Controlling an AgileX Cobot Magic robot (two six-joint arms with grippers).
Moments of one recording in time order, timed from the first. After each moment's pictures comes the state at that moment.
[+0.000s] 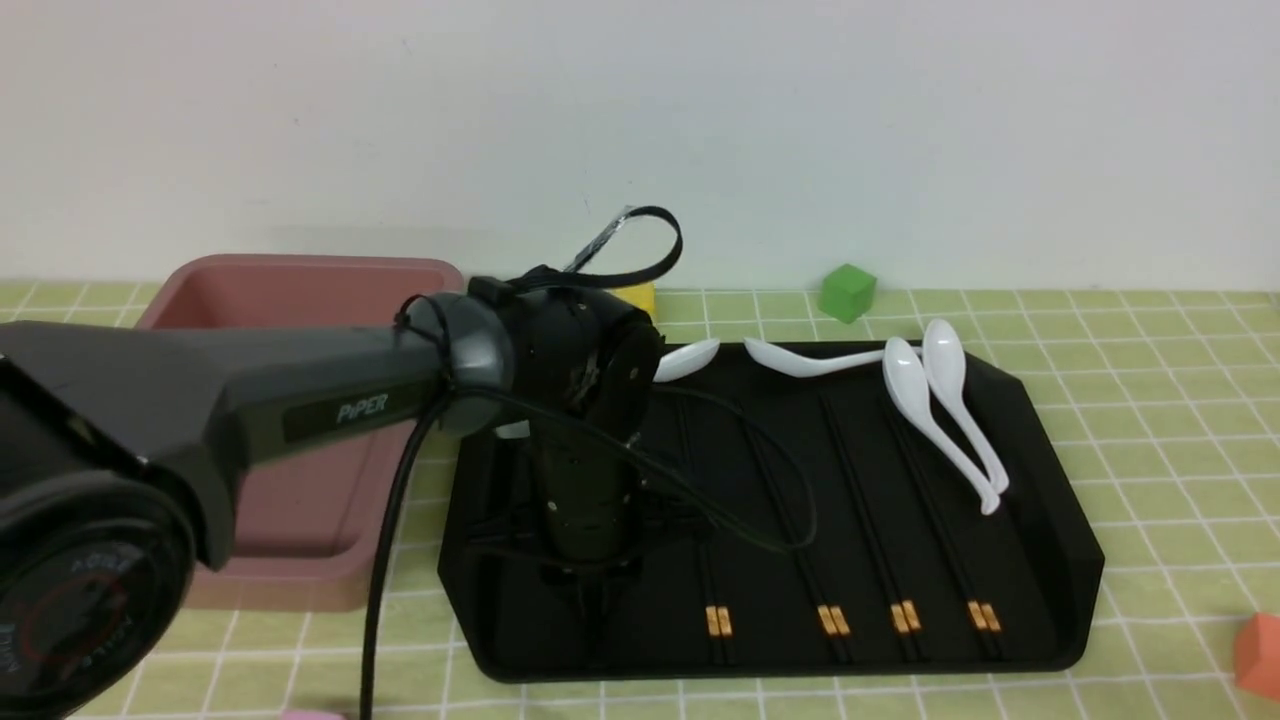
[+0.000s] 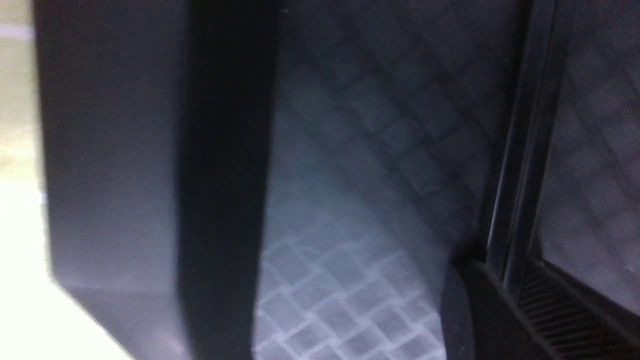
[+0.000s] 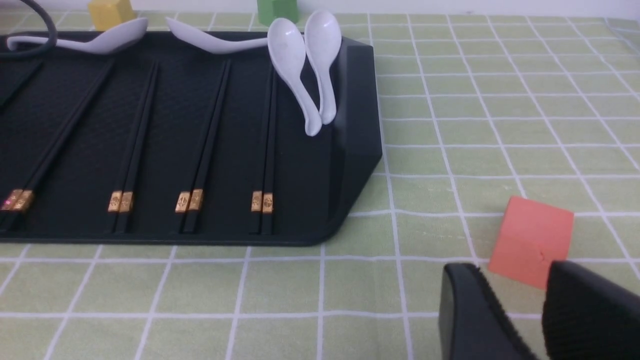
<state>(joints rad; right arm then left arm) 0.05 -0.01 0.02 0.01 0.37 0.06 -0.61 2.11 -1.55 0.01 0.96 -0.76</state>
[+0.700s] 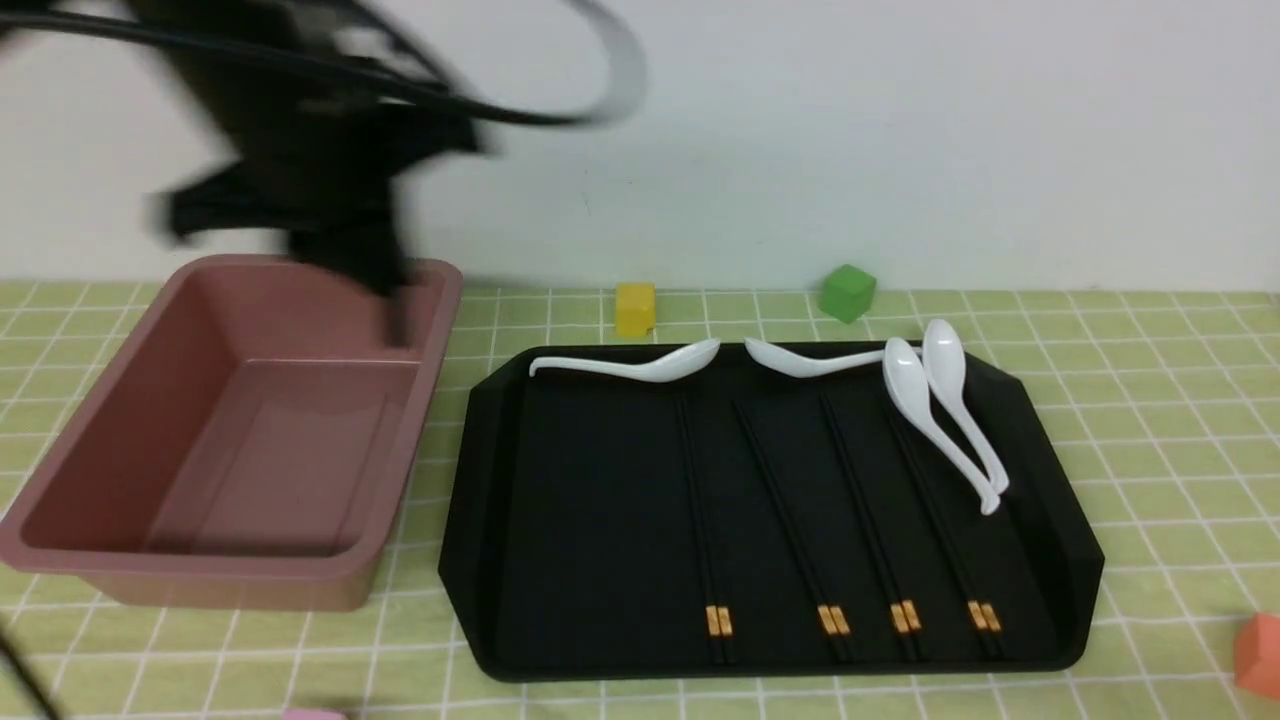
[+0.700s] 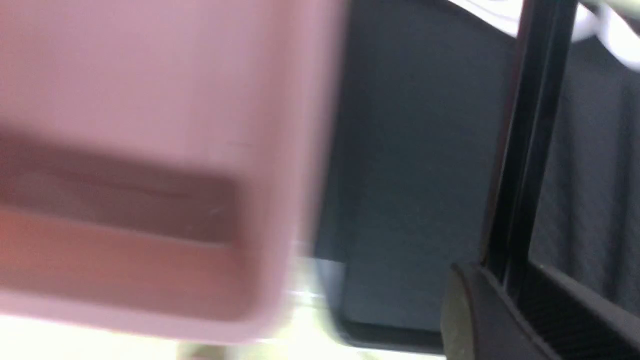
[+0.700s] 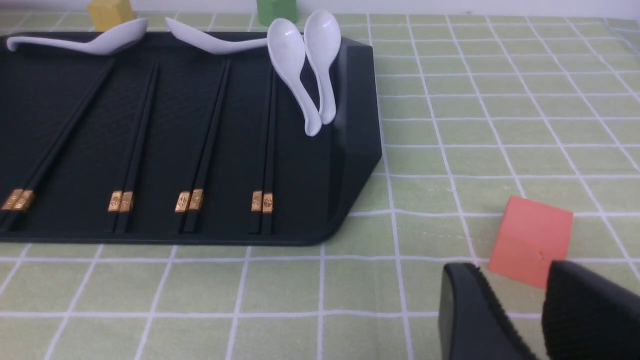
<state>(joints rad) 0.05 -0.01 0.02 0.01 0.37 0.06 -0.22 1.68 -1.71 -0.06 1.24 -0.56</state>
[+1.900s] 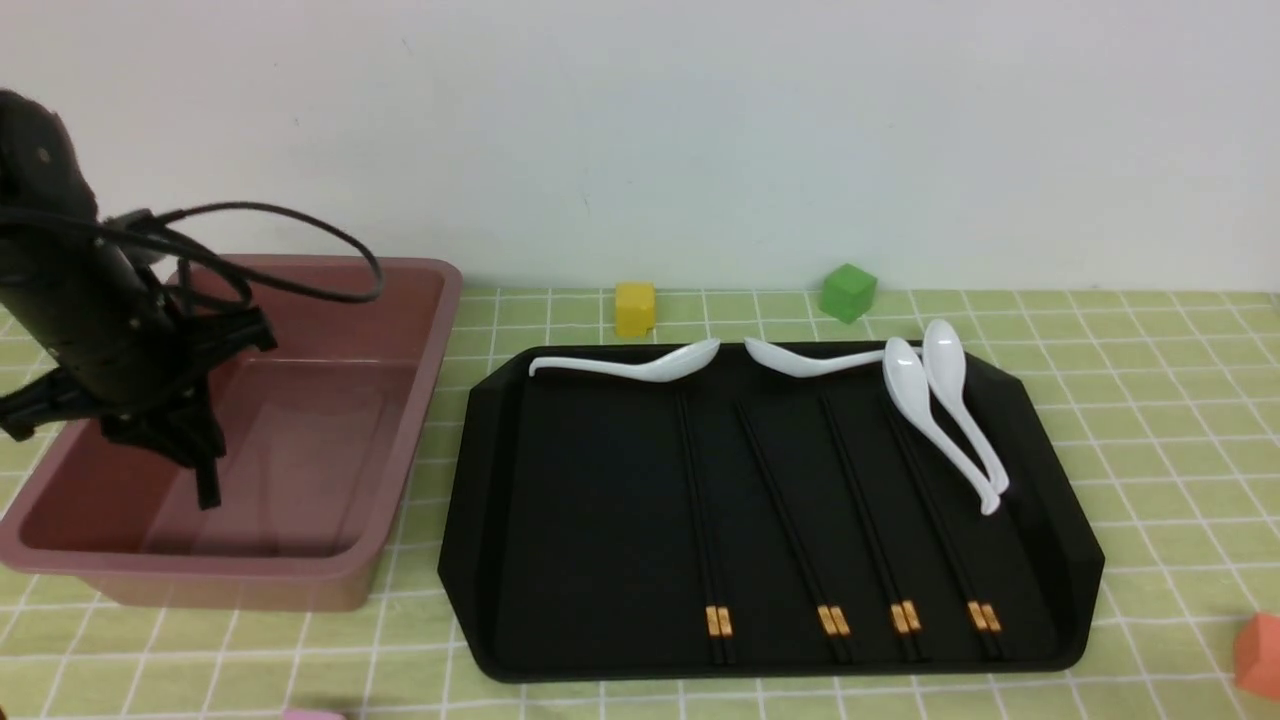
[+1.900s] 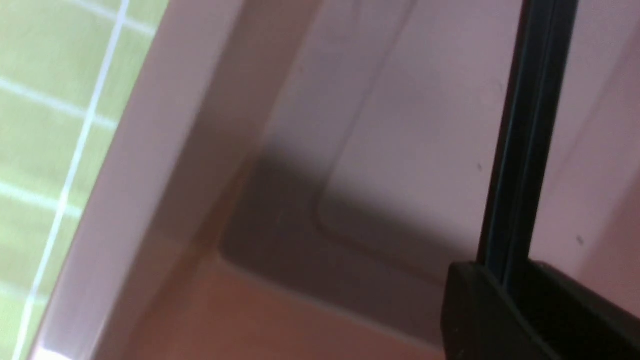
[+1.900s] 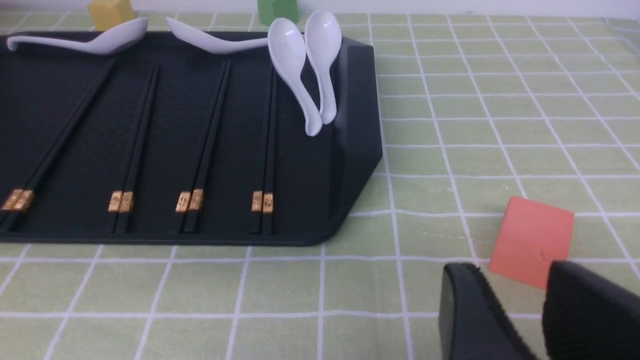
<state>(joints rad) 0.05 -0.01 0.02 0.01 0.37 0.06 0.06 1.85 -1.42 -0.08 0.94 -0.37</state>
